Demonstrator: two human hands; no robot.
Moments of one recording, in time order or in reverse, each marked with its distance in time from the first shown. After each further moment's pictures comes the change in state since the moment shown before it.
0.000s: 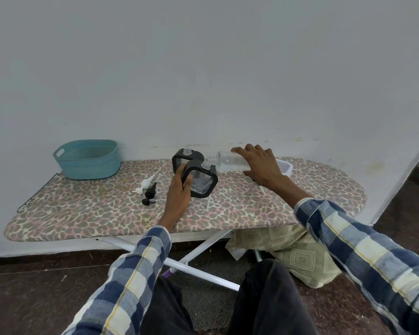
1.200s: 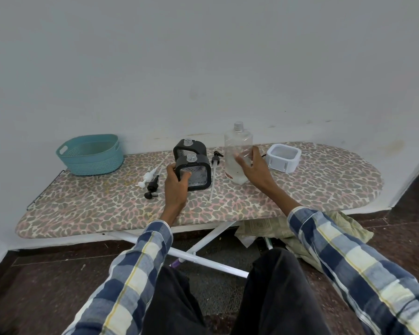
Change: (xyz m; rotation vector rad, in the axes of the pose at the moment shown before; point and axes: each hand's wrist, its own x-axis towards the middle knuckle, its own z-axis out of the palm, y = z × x) left_hand -0.010 0.025 -0.005 -0.116 0.153 -0.227; right_hand -0.022 -0.018 0.063 1.082 0.041 0.393
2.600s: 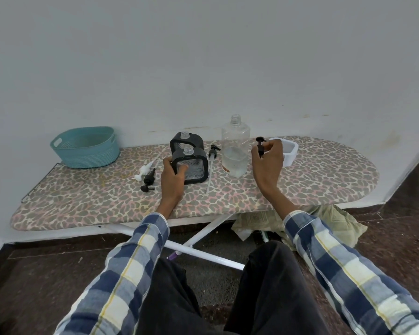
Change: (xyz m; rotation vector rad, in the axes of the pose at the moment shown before) left_hand -0.001 0.000 -0.002 0.031 0.000 0.009; right_hand -0.019 -0.005 -0.003 0.023 0.592 -0.008
